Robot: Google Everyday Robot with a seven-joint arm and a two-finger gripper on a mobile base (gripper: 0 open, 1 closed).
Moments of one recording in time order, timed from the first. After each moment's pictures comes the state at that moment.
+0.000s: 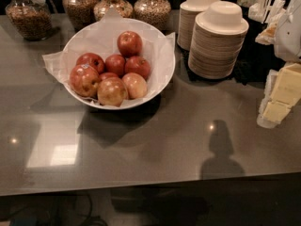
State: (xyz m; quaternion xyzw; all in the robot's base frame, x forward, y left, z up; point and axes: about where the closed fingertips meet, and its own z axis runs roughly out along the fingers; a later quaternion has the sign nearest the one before) arm 0.438 -0.217 0.976 -0.60 0.78 -0.03 0.16
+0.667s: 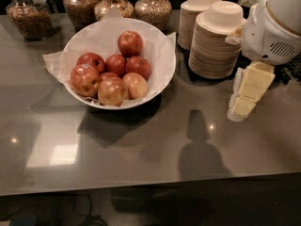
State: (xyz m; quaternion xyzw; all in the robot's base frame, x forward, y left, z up) arm 0.465 -0.175 0.963 -0.63 0.75 -0.01 0.18
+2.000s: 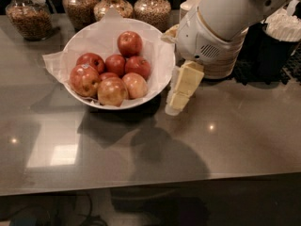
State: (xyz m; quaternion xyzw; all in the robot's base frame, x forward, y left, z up) arm 0.493 -0.042 0.951 -0.70 0.65 0.09 0.26
